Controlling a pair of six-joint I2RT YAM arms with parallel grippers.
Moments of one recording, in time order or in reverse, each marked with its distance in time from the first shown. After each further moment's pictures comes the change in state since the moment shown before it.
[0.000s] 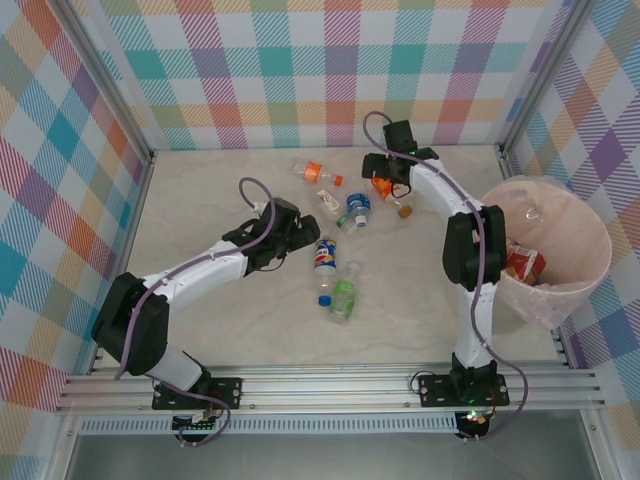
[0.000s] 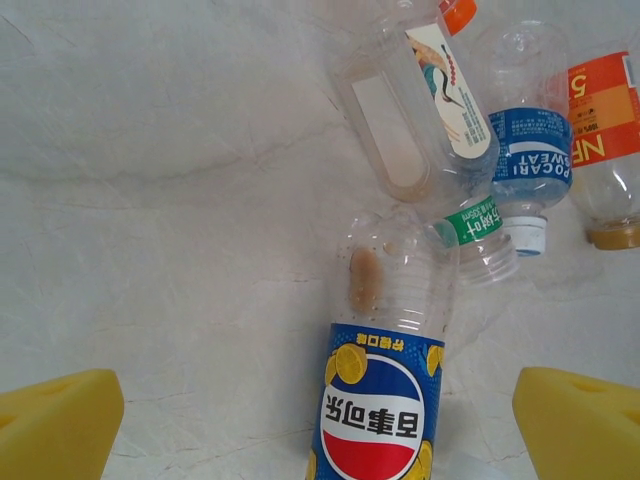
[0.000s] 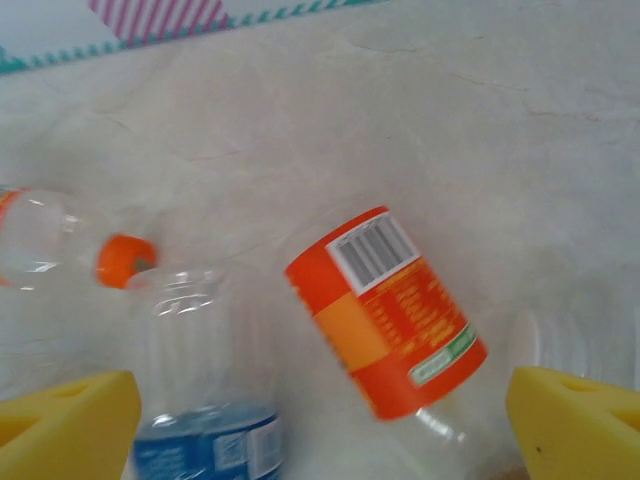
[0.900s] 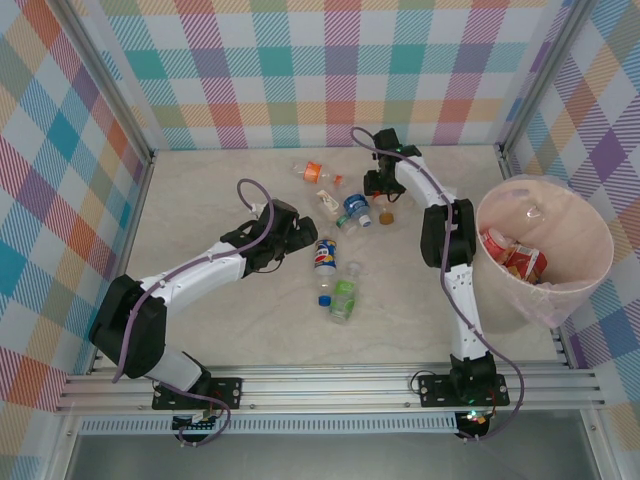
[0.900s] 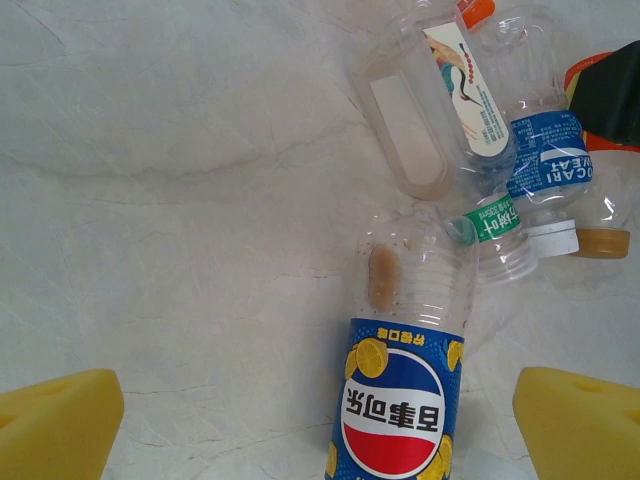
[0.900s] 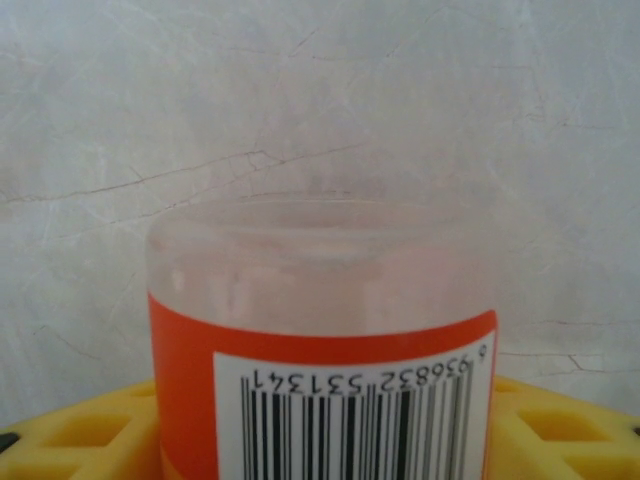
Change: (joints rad) left arm 0.001 -0.014 -0.012 -0.022 -0.015 0.003; right arm -0.014 0.364 0.392 -0.288 -0.042 -0.167
